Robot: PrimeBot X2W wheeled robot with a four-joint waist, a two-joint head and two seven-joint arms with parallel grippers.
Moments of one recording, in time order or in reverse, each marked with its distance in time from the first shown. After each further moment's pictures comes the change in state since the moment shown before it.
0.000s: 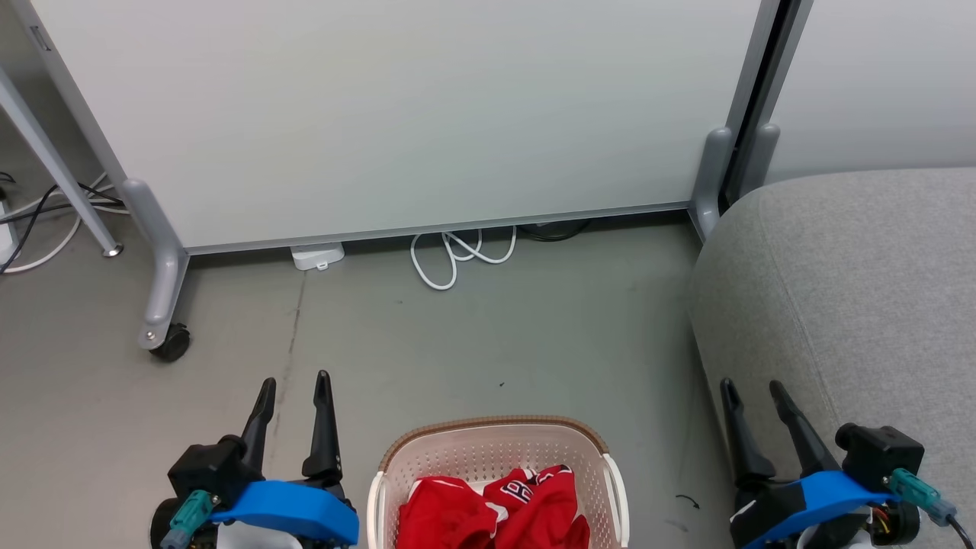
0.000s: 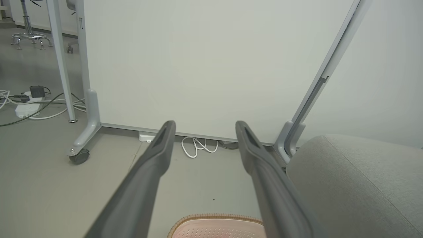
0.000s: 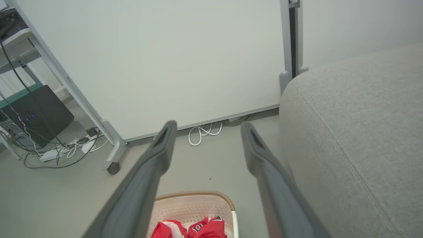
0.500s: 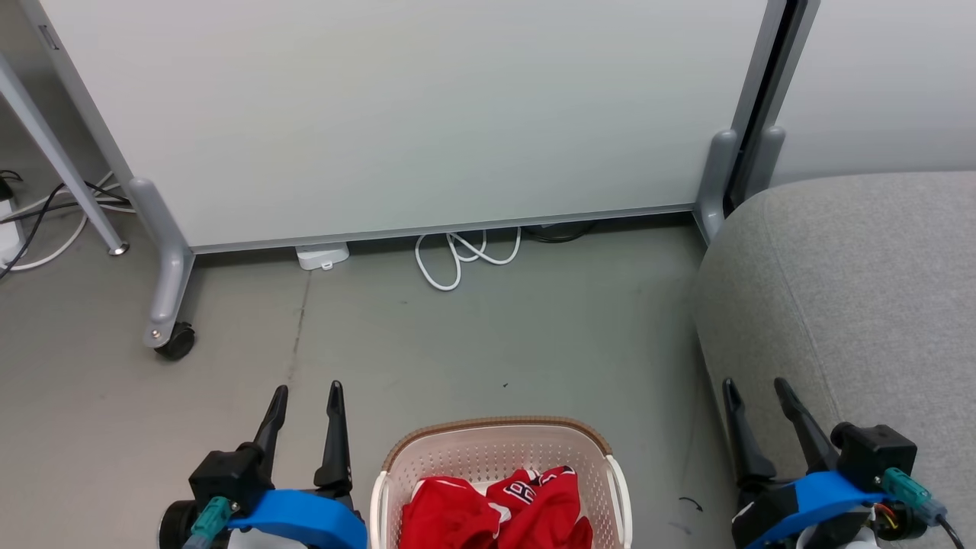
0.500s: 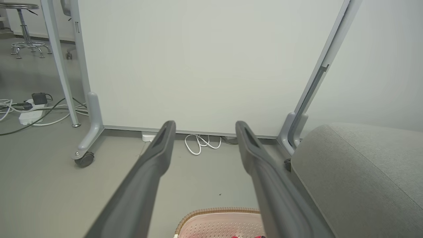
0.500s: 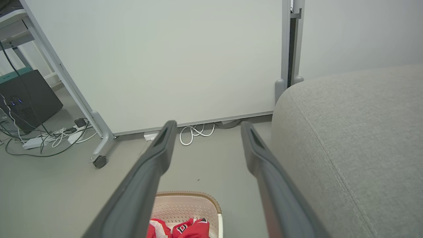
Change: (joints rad) left arm -0.001 -0.002 -0.018 0.043 0.059 -0.009 -0.030; right arm -0.008 -0.001 -0.017 0.017 -0.104 0.000 -0.022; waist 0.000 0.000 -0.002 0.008
